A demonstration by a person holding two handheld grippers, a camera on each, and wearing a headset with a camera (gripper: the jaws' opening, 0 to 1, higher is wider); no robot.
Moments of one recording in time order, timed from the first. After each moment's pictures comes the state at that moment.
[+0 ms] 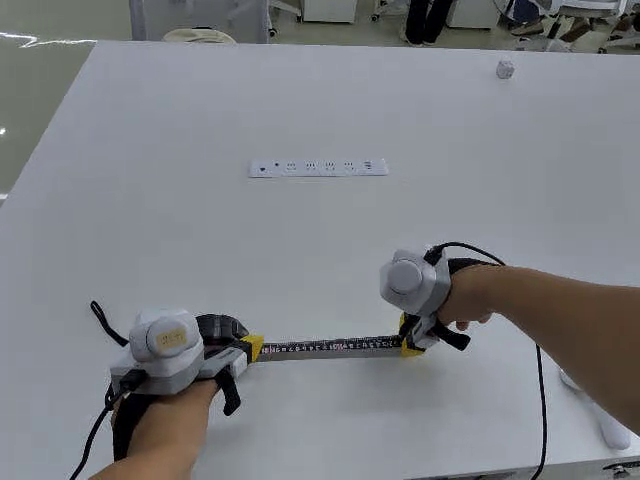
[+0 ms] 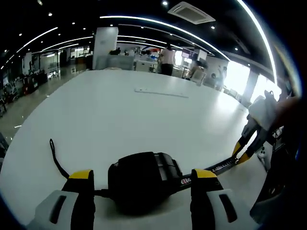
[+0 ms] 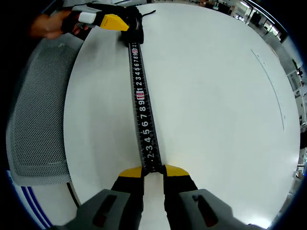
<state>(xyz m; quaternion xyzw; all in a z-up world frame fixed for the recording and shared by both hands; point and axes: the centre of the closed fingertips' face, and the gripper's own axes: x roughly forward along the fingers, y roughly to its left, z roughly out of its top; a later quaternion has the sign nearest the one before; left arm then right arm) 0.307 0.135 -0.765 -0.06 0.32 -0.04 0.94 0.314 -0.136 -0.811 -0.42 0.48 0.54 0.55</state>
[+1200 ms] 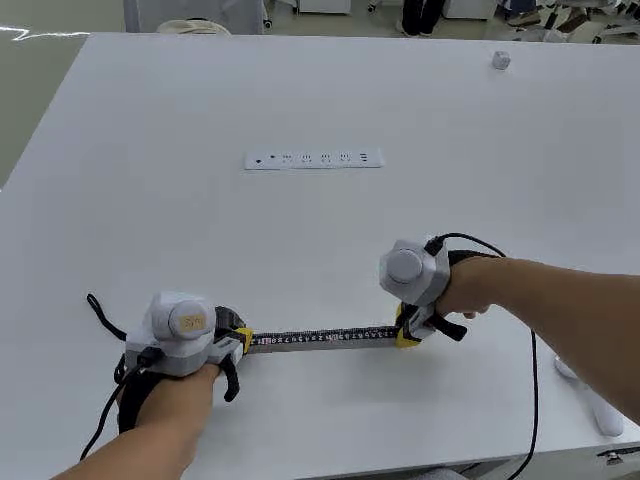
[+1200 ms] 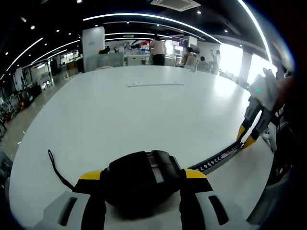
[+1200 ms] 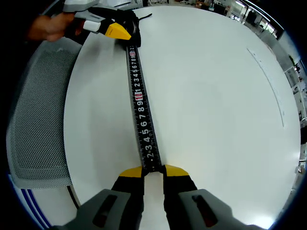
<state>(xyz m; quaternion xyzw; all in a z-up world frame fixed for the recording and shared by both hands) 0.309 0.131 -0.771 0.01 0.35 -0.07 0.94 0.314 -0.136 -0.812 -0.40 0.48 0.54 0.57</state>
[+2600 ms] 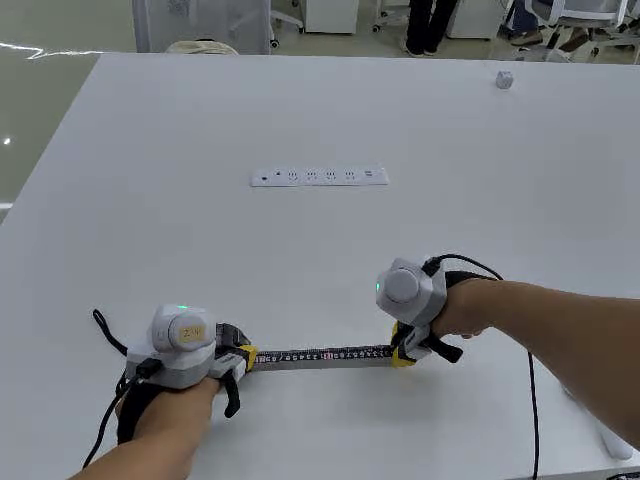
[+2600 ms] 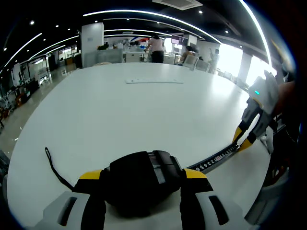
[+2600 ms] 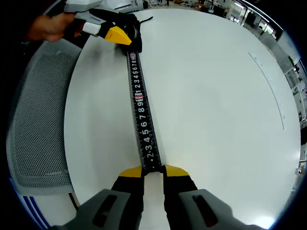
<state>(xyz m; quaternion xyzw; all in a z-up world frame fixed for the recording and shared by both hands) 0.310 0.131 -0.775 0.00 0.36 -0.08 0.93 0.312 -0.119 -0.811 -0.39 0.47 0.54 0.57</state>
